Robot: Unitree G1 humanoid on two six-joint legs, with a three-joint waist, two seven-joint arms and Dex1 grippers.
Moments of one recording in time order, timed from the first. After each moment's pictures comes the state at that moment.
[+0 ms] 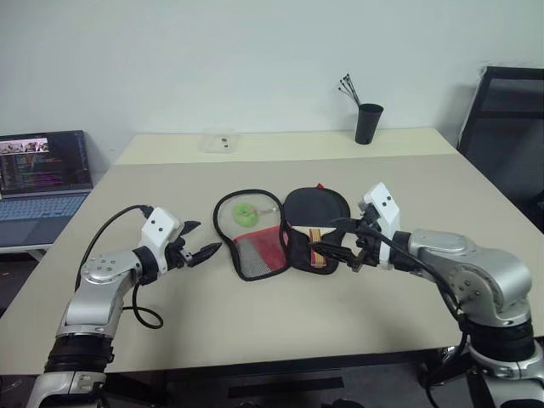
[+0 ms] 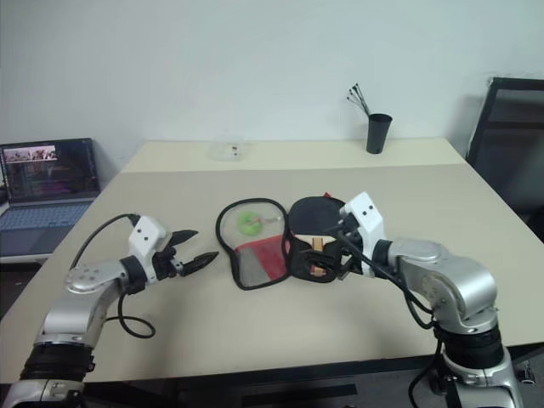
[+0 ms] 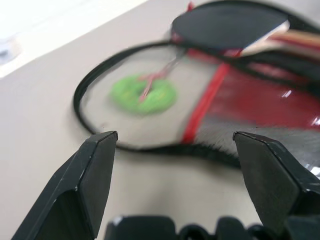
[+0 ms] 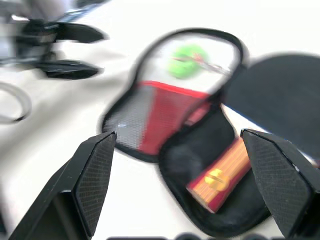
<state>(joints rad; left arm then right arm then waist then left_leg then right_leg) -0.41 0.71 0.13 0.26 -0.25 0.16 -0.86 -0.62 -0.49 -0.02 -0.48 0.61 1.18 0.60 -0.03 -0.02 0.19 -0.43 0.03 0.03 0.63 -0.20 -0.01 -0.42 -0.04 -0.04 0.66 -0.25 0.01</state>
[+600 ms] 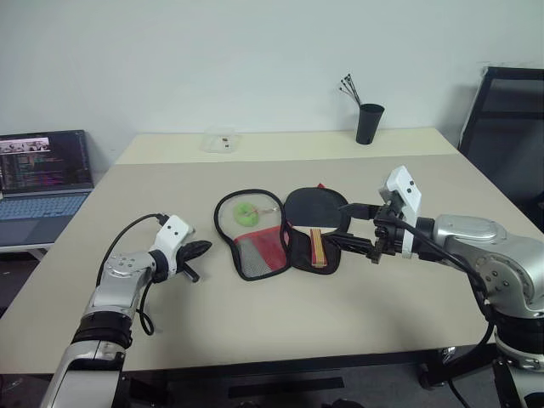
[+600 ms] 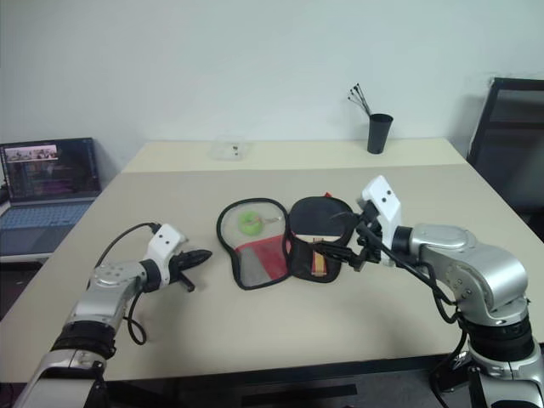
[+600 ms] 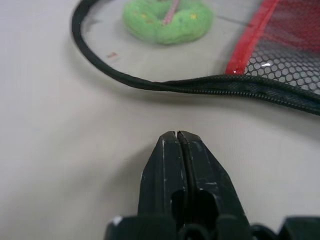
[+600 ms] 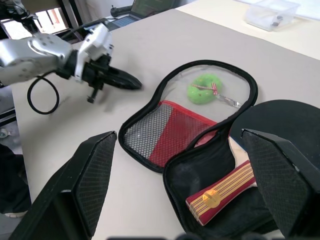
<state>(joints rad) -0.60 0.65 0.03 0.68 -0.09 0.04 -0.84 -0.65 -0.61 -0.06 -0.46 0.66 1.09 0.68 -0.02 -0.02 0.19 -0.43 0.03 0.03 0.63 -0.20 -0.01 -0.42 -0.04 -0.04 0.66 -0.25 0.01</state>
